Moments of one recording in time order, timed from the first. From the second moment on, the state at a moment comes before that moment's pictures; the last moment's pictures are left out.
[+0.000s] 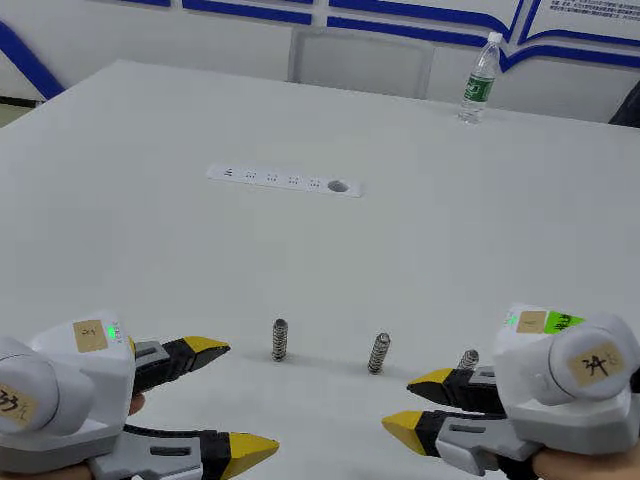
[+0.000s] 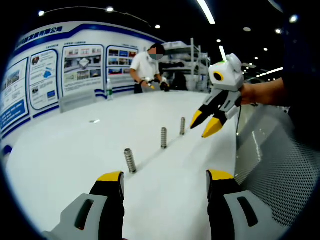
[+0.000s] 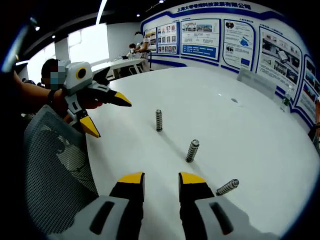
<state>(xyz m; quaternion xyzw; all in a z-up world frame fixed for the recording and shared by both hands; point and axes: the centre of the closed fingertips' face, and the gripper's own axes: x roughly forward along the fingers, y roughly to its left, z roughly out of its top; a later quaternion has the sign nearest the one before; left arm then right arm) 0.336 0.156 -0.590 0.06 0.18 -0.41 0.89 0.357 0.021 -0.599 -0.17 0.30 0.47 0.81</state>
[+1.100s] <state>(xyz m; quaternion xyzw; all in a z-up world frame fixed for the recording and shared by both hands) 0.339 0.157 -0.595 0.06 0.19 -0.40 0.90 0.374 -0.067 -0.595 -0.16 0.22 0.46 0.85</state>
